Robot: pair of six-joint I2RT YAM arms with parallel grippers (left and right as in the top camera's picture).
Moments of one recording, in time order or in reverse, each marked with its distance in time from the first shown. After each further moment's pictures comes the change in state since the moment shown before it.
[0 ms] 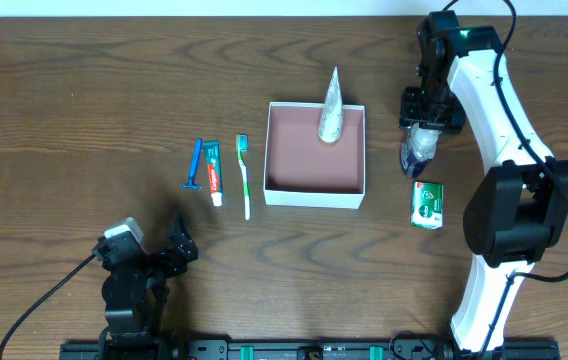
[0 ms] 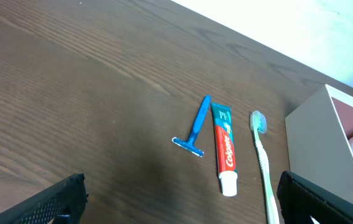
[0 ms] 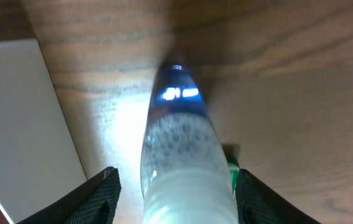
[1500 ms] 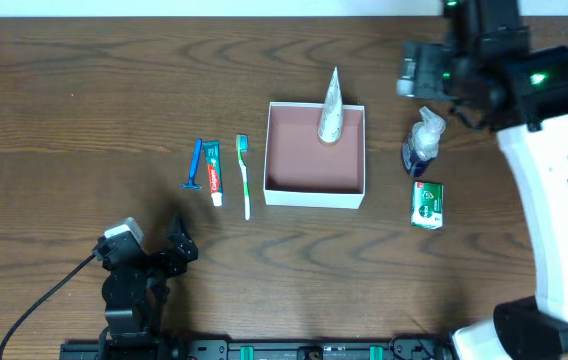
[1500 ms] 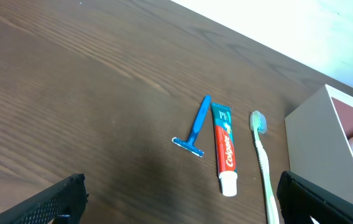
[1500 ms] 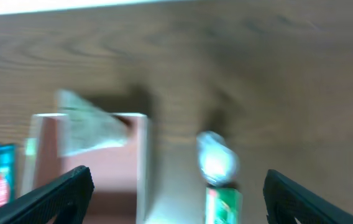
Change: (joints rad) left arm 0.000 0.000 0.000 0.000 0.000 0.000; right arm 0.119 -0.454 0.068 0.095 0.102 0.041
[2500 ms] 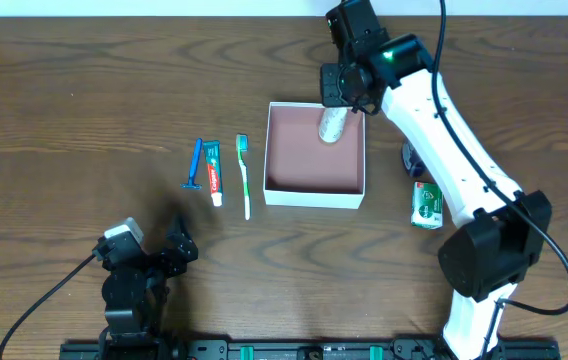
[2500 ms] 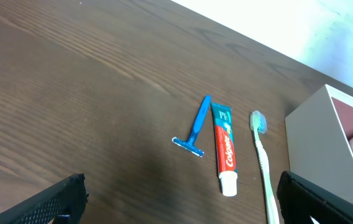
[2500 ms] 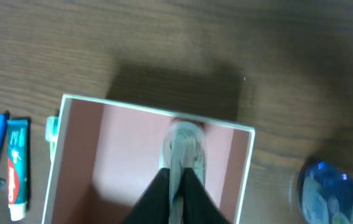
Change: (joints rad) left arm 0.000 0.000 0.000 0.000 0.000 0.000; right arm 0.212 0.332 -0.033 0.230 -0.094 0.058
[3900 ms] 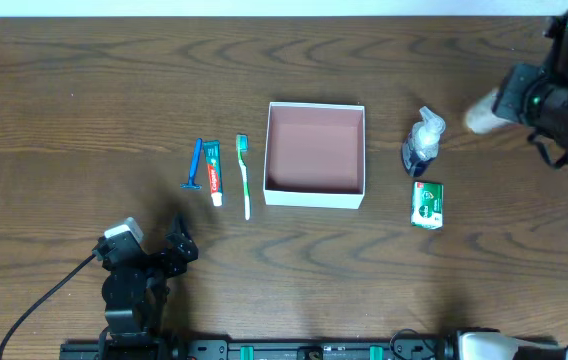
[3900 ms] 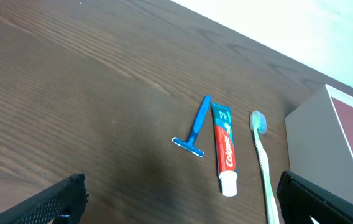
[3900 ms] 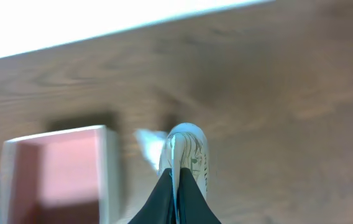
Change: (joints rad) left arm 0.000 0.000 0.000 0.000 0.000 0.000; right arm -0.385 -0.562 -0.046 -0.229 0.052 -0.109
